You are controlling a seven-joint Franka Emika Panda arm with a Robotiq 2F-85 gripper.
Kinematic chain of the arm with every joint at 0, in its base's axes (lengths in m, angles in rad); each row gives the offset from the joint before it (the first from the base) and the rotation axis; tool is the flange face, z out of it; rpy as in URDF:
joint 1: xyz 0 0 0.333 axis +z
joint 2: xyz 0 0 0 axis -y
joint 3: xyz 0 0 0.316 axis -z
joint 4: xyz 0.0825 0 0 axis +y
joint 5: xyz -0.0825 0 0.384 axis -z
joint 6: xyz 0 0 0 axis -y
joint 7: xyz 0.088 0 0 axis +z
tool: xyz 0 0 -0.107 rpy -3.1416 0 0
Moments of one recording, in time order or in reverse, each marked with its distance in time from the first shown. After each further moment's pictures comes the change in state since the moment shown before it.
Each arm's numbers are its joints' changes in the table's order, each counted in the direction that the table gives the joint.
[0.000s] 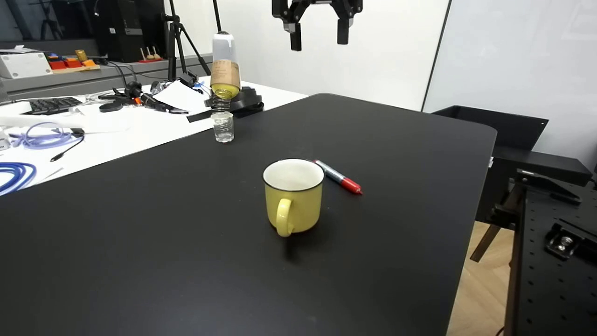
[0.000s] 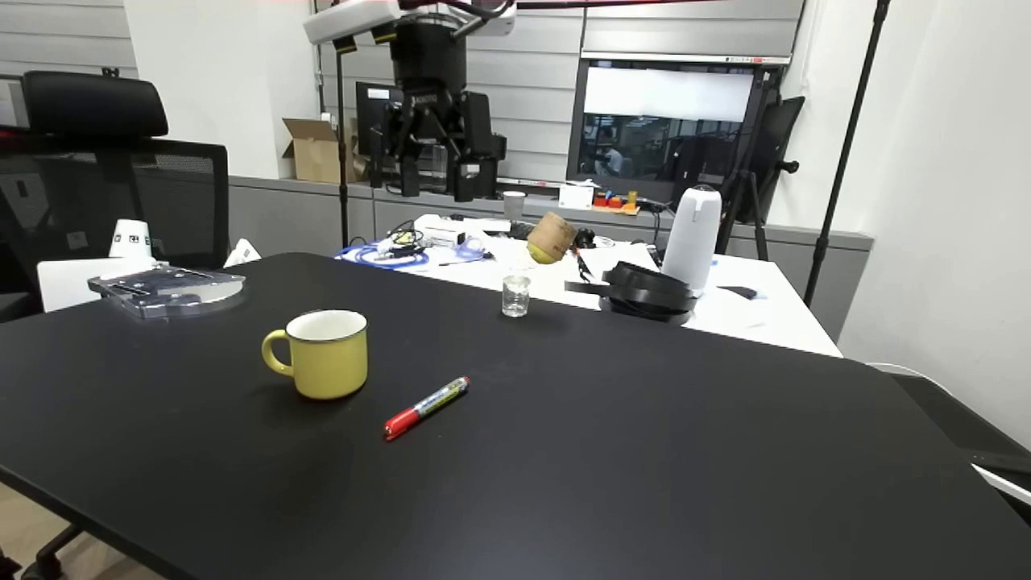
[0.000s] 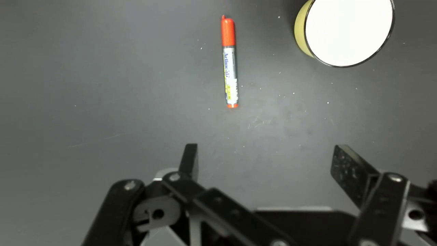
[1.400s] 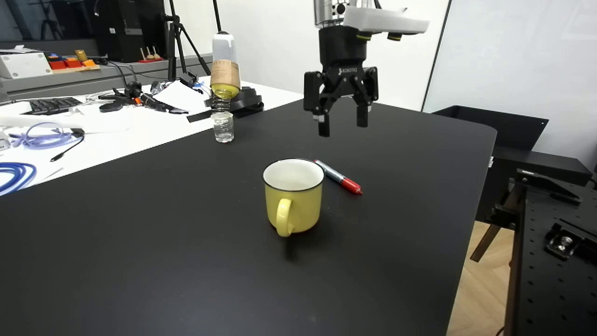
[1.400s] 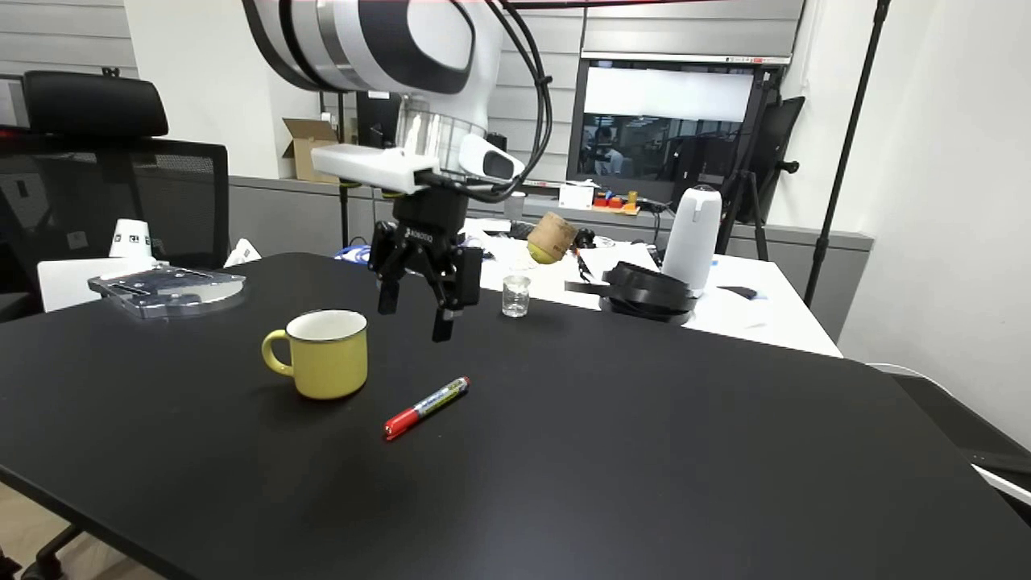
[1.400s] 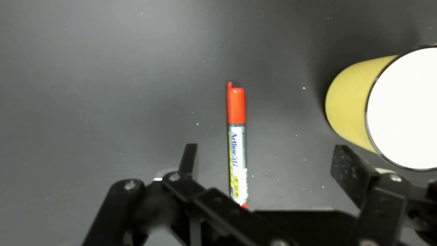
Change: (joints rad) arm -0.013 -0.194 0.054 0.128 -0.174 0.156 0.238
